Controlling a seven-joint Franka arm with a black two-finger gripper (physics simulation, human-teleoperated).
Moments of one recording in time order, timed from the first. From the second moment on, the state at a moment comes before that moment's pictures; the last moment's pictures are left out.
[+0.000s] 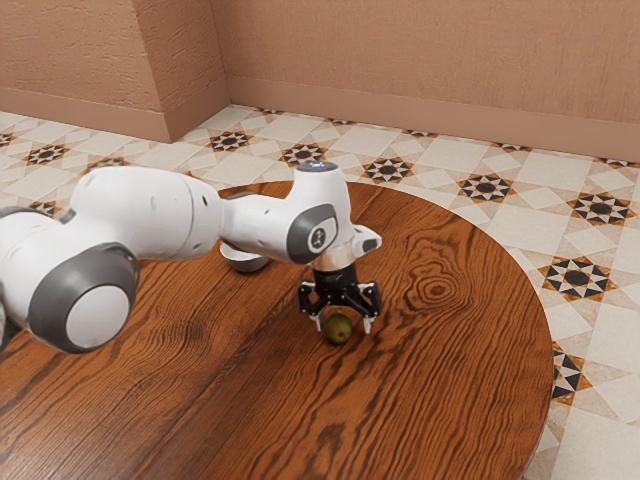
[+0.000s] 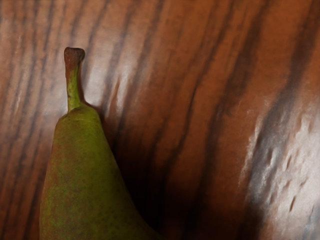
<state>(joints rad) -0.27 0.73 0.07 -1.47 -0.20 2.14 -0.37</state>
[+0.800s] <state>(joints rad) -0.27 0.74 0.09 -1.45 -0.23 2.06 -0.54</state>
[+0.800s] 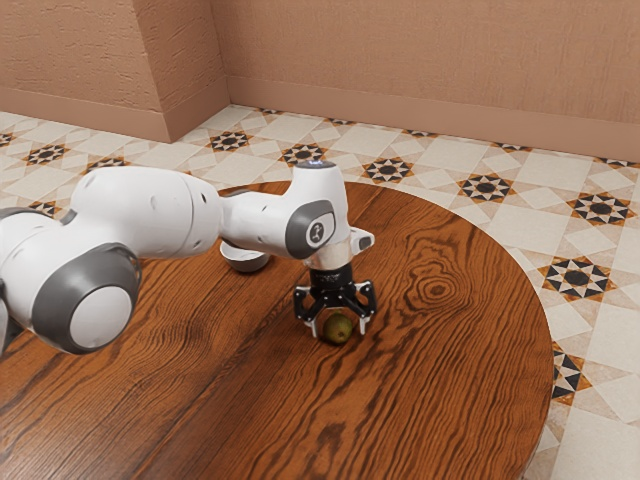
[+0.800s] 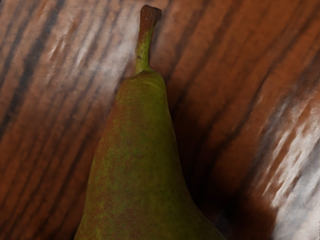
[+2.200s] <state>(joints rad) -0.03 0.94 0.30 -0.88 -0.18 1.66 -0.60</state>
